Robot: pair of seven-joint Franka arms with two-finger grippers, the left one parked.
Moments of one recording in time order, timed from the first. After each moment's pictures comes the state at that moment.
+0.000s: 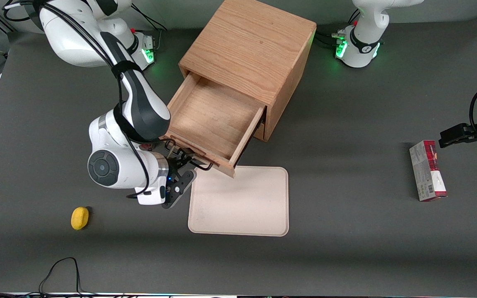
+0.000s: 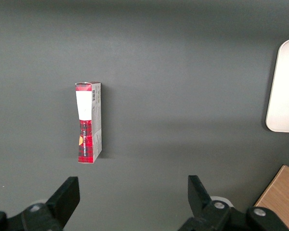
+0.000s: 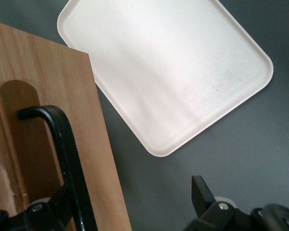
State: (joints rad) arm 0.37 0.67 0.03 -1.20 0.27 1.72 -0.47
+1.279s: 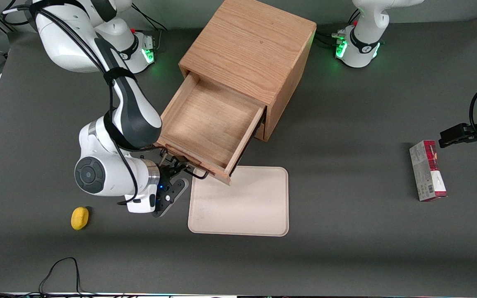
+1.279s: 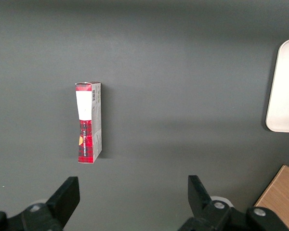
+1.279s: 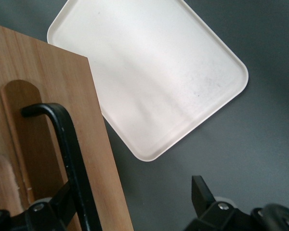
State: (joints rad) arm 0.33 0.70 0.03 -1.14 0.27 1.72 -0.47
